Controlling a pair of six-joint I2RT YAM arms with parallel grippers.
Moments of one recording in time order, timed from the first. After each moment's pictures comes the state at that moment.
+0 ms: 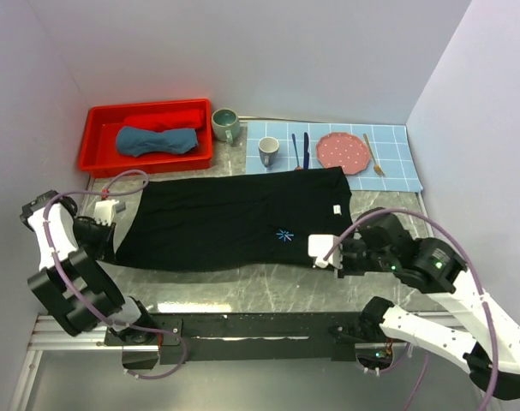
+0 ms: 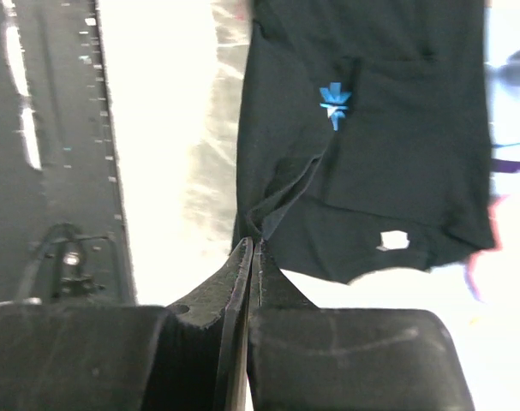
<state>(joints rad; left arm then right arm) 0.65 1.36 1.06 -1.30 0.37 0.95 0.81 0.74 1.11 -1.19 -0.21 -0.74</state>
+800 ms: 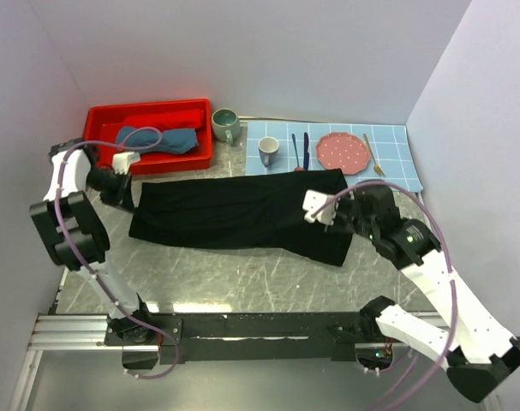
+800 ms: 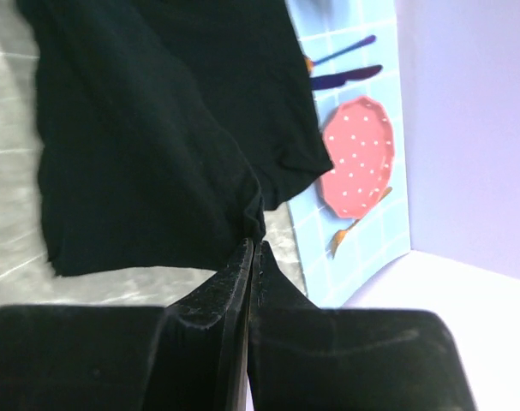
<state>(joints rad) 0.38 1.85 1.56 -1.27 0.49 0.66 0.55 0.86 1.04 -0.82 0.00 -0.94</state>
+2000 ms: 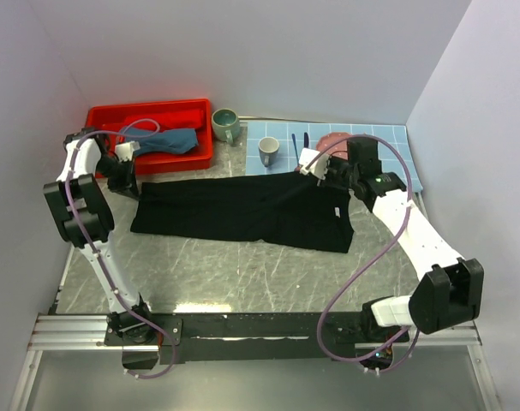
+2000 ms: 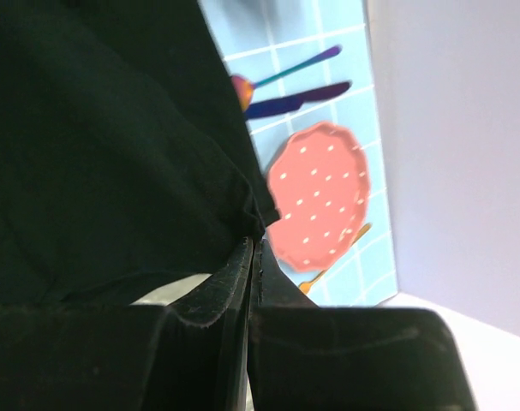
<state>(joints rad) 0.32 2.12 1.81 -1.16 0.42 0.36 0.25 1.33 1.14 -0.46 -0.25 -1.10</state>
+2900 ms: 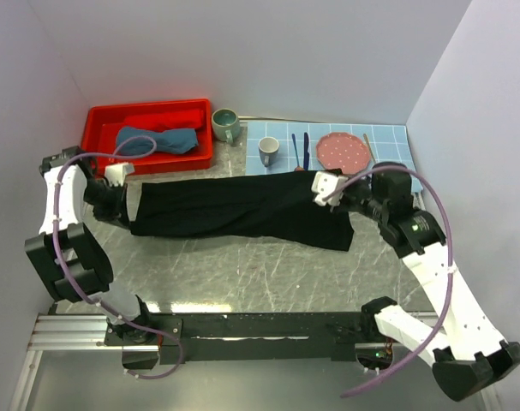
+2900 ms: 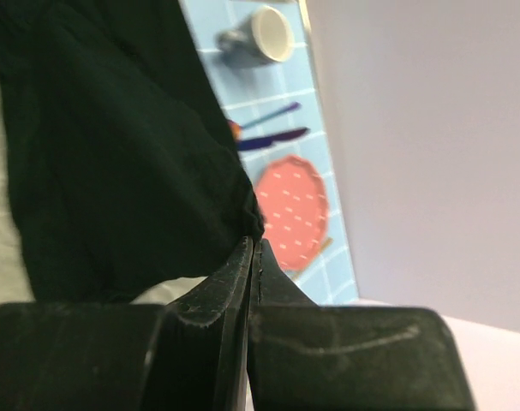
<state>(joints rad) 0.37 1.59 1.40 -1.34 0.38 0.48 0.35 0.92 1.09 -0.63 -0.27 -1.06</state>
